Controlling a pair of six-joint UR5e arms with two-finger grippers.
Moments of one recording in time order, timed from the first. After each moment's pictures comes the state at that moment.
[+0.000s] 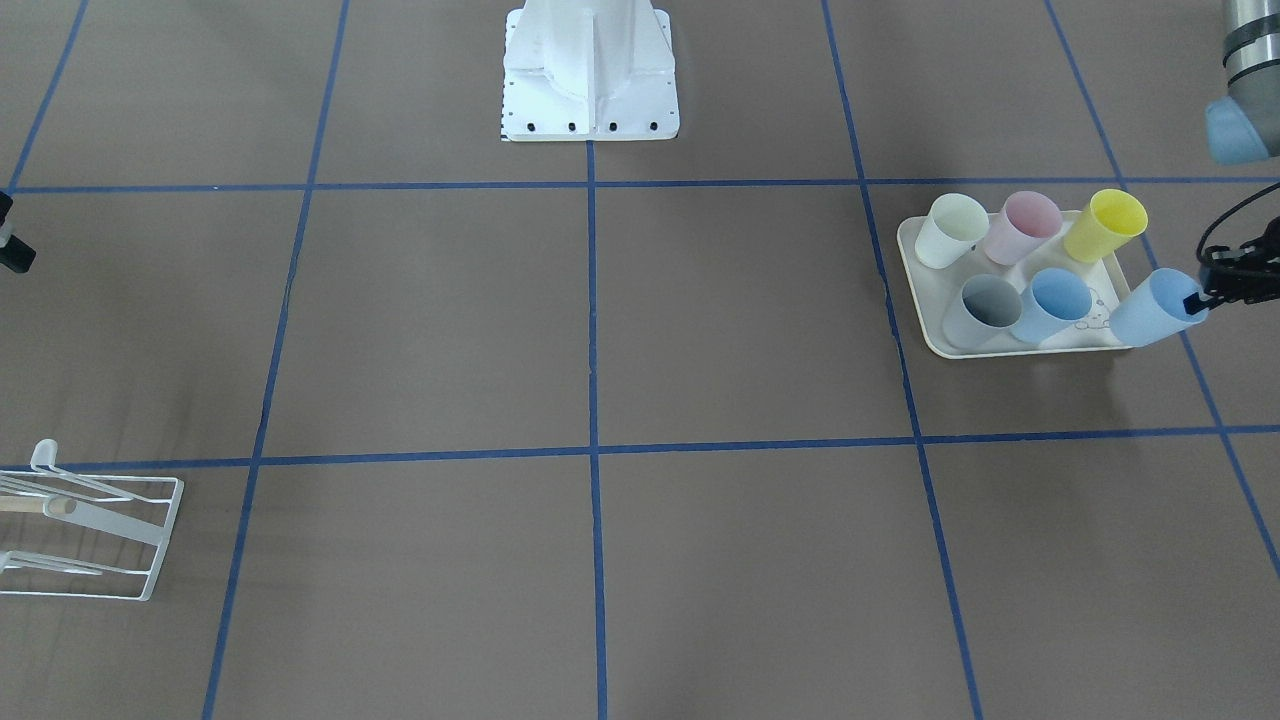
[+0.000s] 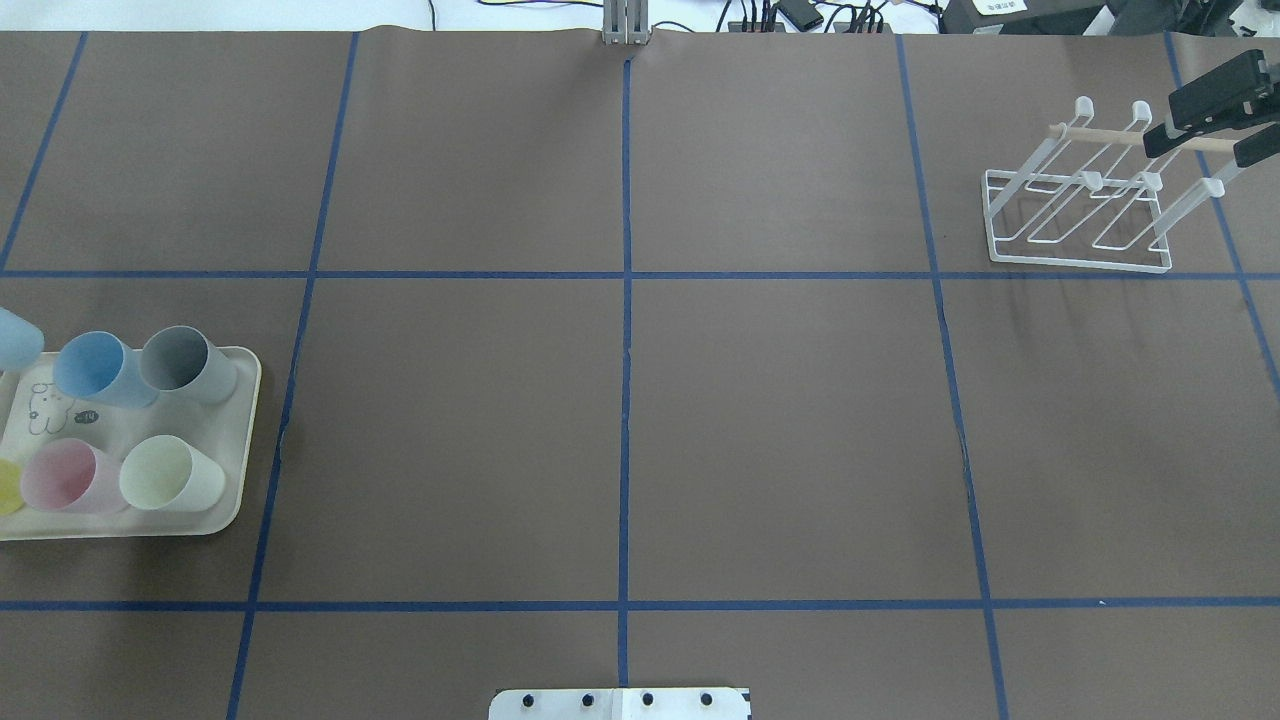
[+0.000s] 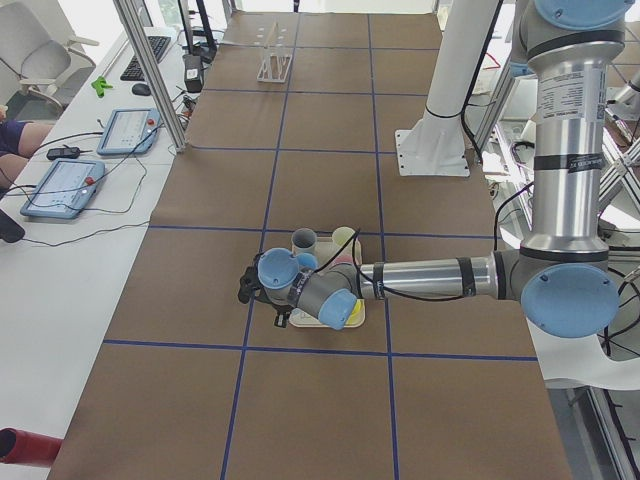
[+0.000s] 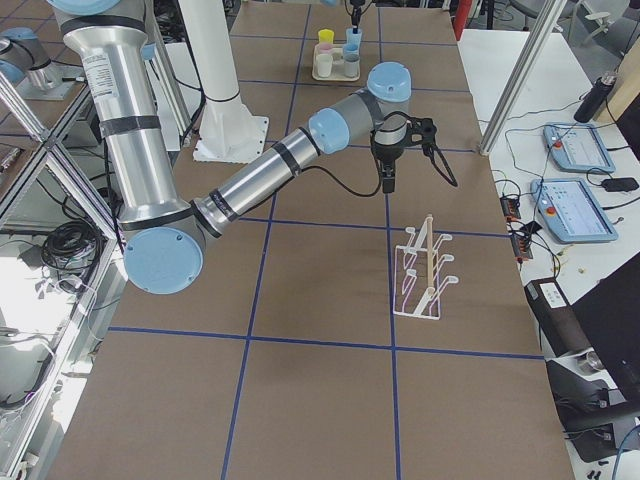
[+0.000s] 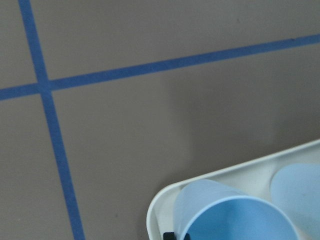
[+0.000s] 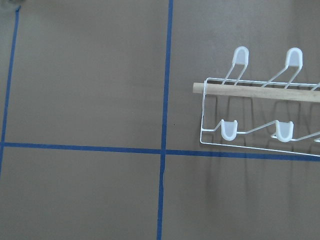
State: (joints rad) left arm -1.37 -1.52 -1.50 -2.11 -2.47 -0.30; right arm 1.31 -1.34 2.02 -1.69 2.41 0.56
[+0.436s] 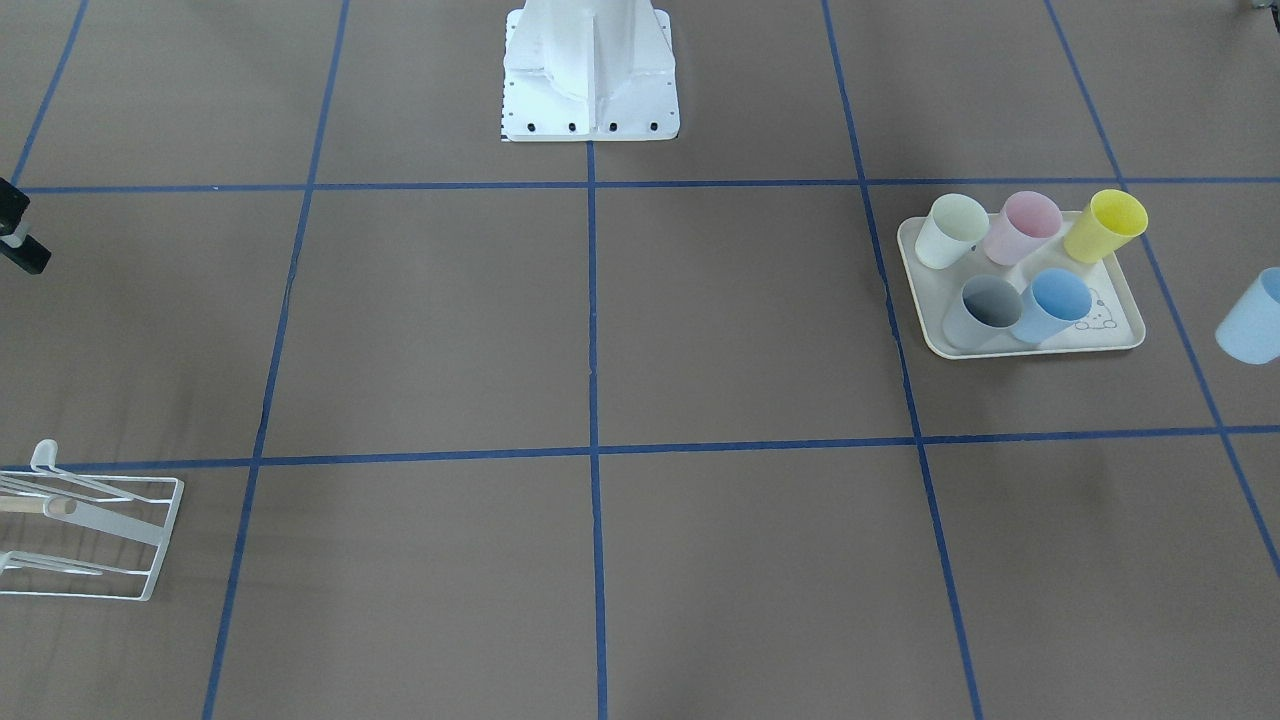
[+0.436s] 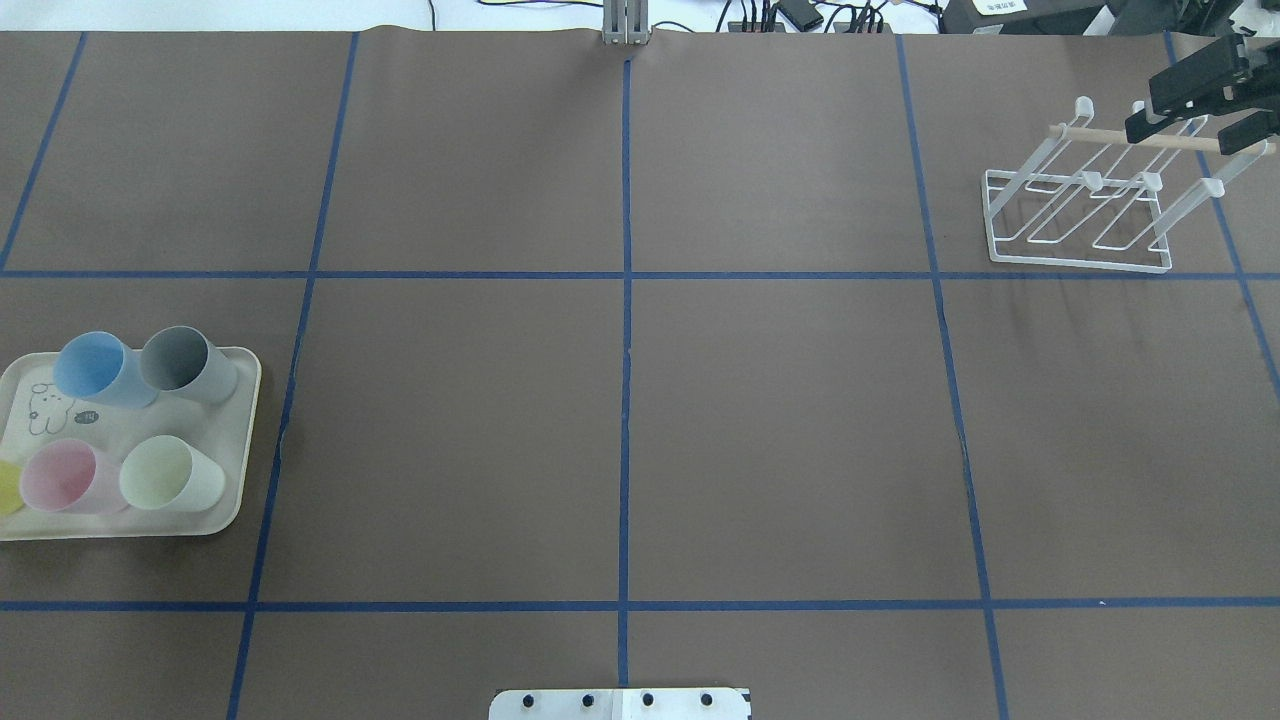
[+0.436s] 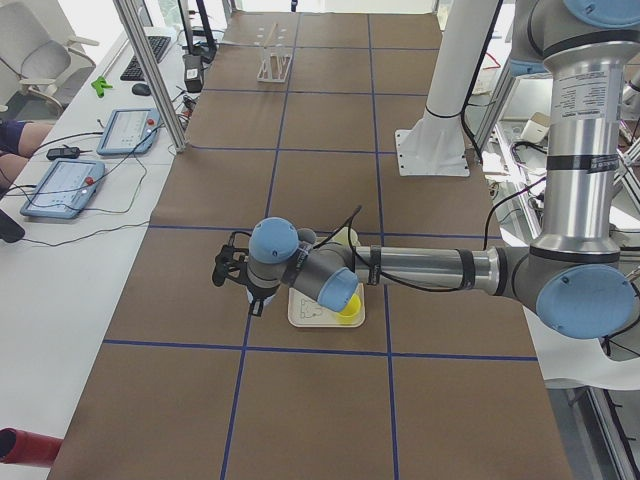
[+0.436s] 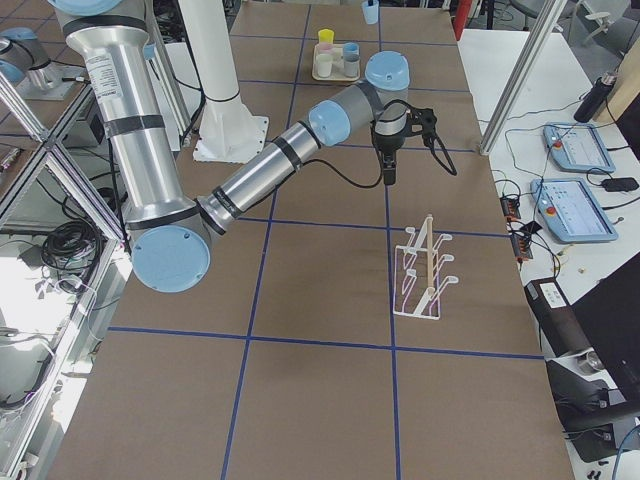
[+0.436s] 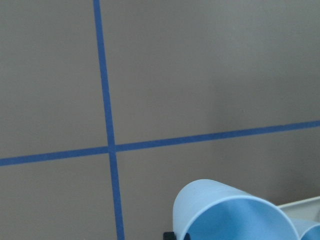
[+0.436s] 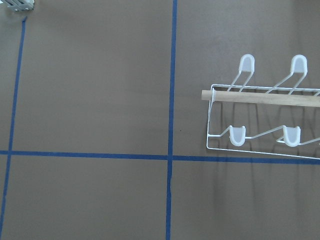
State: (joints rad) left arm -1.50 -1.56 -1.63 -2.07 -2.36 -0.32; right arm 1.27 -1.30 2.03 -1.68 2.34 0.66
